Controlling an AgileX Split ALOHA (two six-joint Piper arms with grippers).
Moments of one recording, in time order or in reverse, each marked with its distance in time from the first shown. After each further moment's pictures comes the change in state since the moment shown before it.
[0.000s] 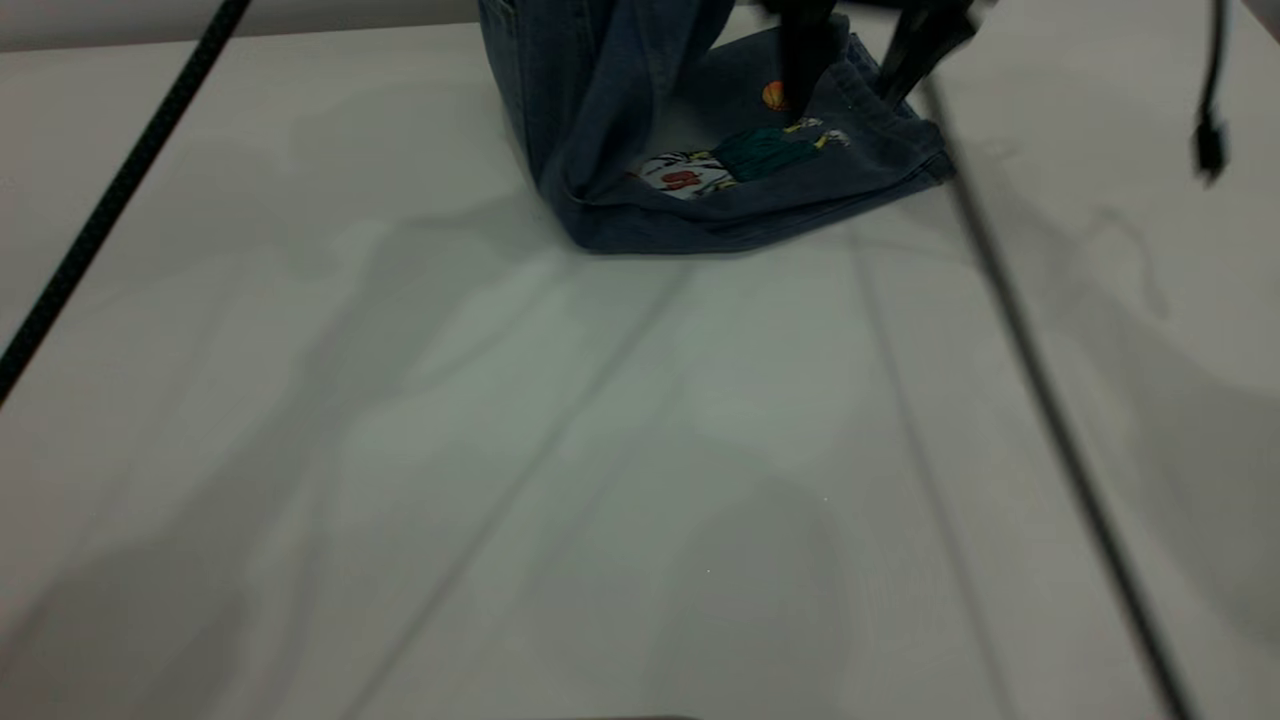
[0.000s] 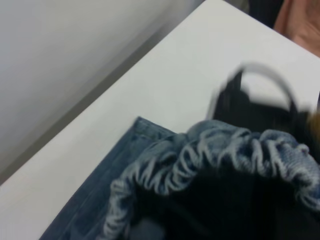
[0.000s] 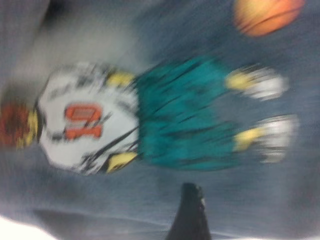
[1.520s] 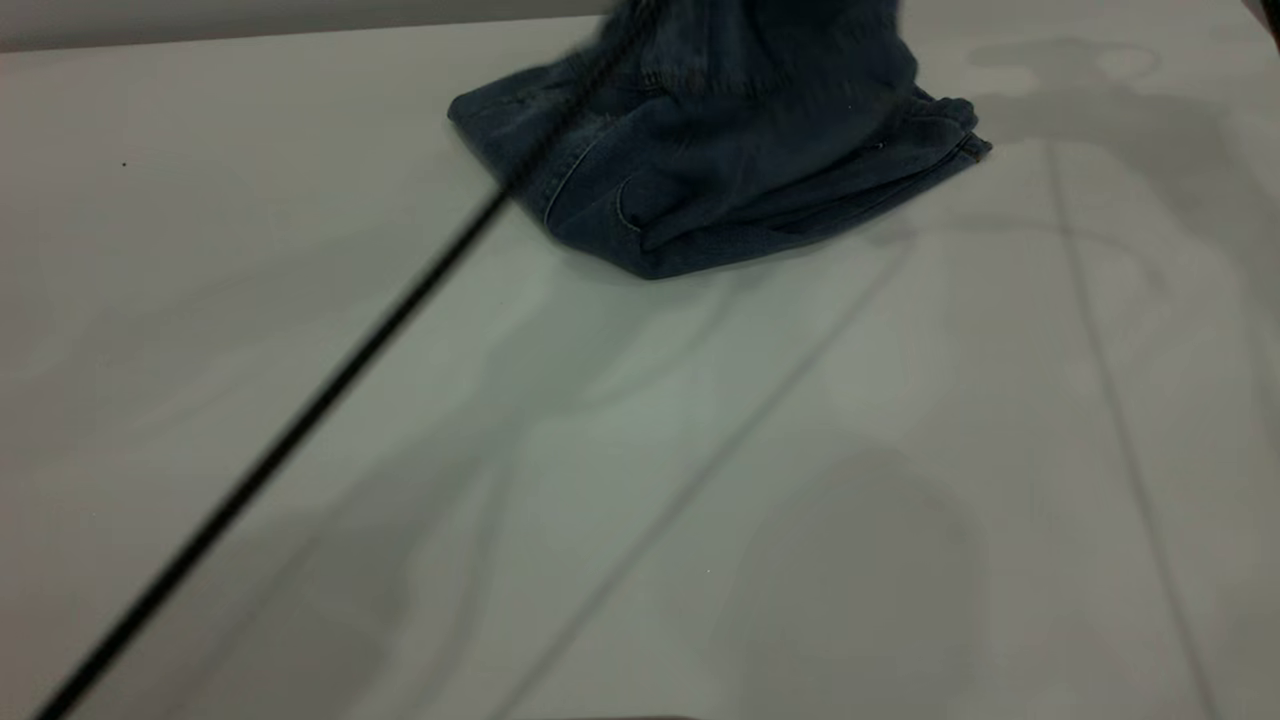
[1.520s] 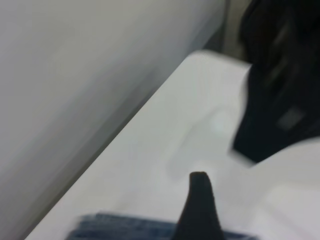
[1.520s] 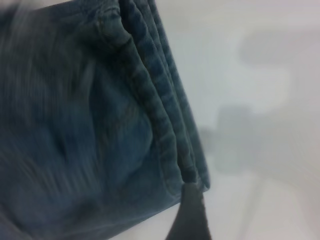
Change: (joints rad) left arm -0.200 0.178 -0.026 -0.257 -0.376 0.352; right arm -0.241 -0.059 -0.163 0.042 0.194 0.003
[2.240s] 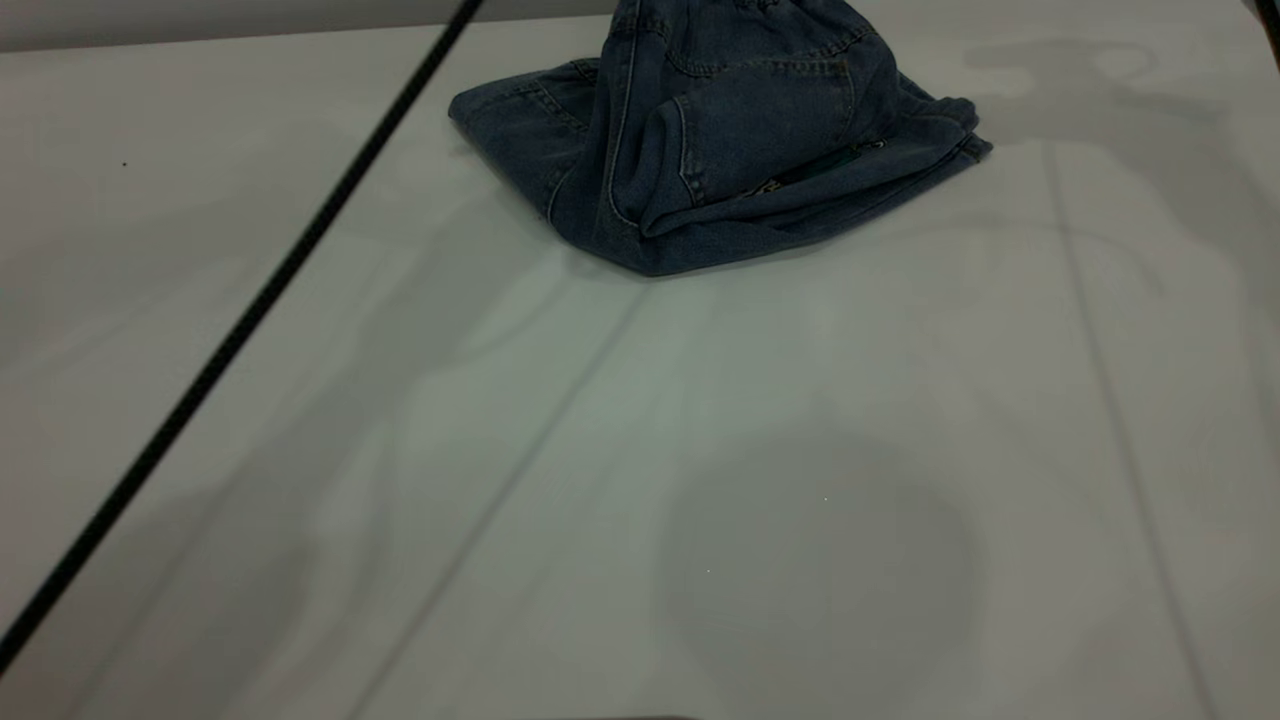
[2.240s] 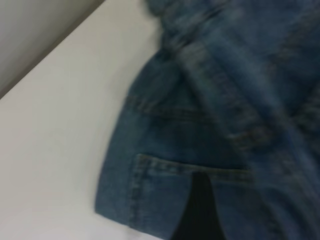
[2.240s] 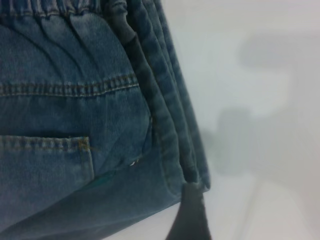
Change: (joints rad) left arm 0.175 -0.002 -0.009 0.946 0.405 -0.867; right arm 0.000 0.000 0.000 0.007 0.000 -0.030
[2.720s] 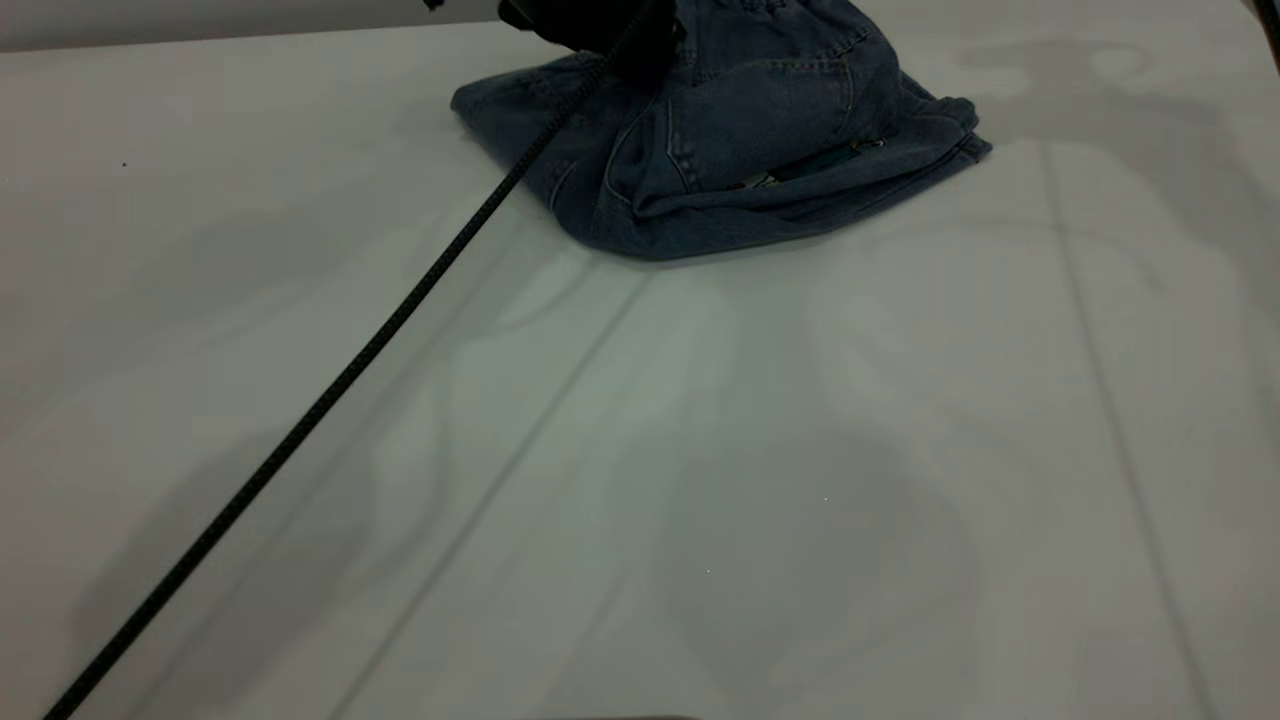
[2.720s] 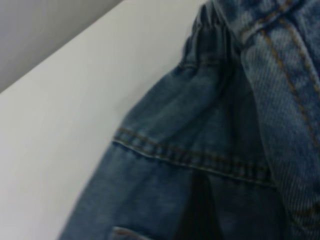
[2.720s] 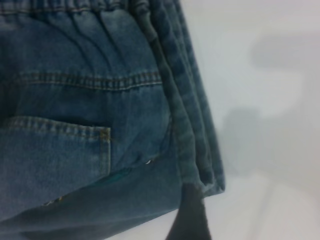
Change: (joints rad) left arm -0.006 0.242 0.000 0.032 -0.421 -0.077; right arm 0.000 0.000 0.000 0.039 0.000 -0.004
